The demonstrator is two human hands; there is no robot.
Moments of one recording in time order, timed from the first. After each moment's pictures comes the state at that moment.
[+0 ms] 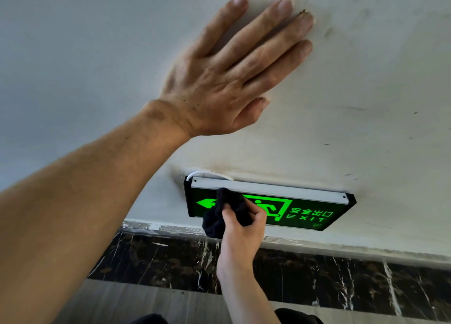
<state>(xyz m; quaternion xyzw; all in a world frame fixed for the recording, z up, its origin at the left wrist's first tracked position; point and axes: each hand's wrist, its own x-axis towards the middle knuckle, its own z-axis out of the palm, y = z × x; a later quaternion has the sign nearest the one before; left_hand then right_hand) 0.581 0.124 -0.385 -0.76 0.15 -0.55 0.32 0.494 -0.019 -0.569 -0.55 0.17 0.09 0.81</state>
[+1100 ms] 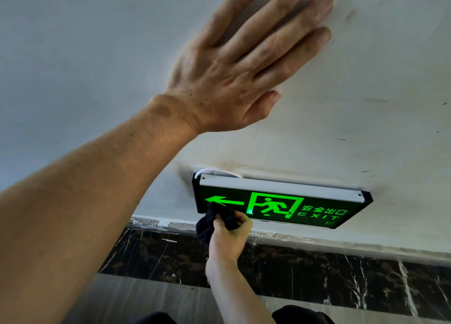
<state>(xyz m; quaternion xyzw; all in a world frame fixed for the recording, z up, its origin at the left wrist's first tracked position) 0.580 0.125 -0.384 -0.76 0.15 -0.54 0.33 0.481 0.019 -0.616 -0.56 0.26 0.17 0.77</state>
